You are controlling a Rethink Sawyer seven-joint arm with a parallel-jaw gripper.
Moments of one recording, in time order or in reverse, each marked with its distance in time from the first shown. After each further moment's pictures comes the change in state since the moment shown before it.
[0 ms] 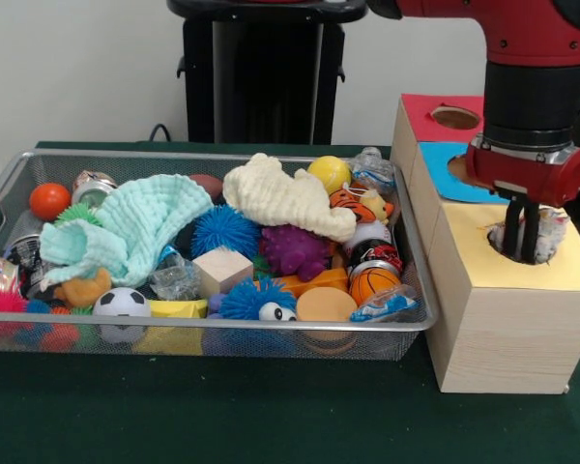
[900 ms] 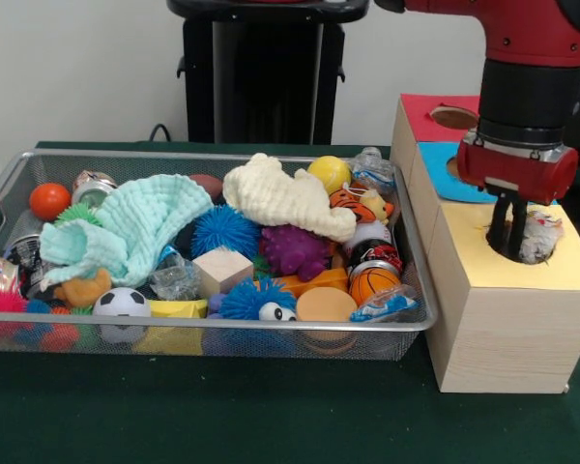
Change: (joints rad) arm 0.045 0.009 -0.067 -0.009 -0.055 -0.007 0.000
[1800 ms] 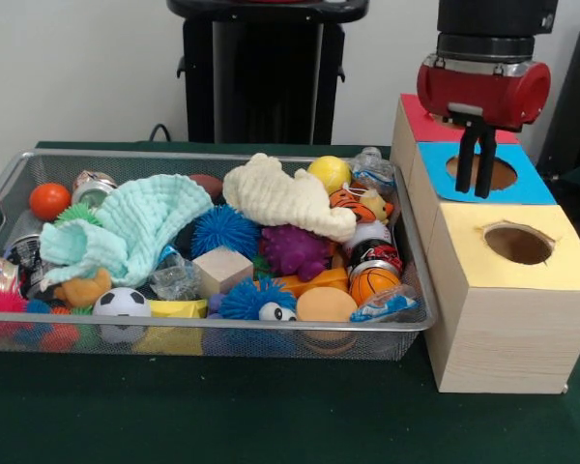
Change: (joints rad) arm -0.098 -0.166 0.001 0.046 -0.063 0.094 0.000
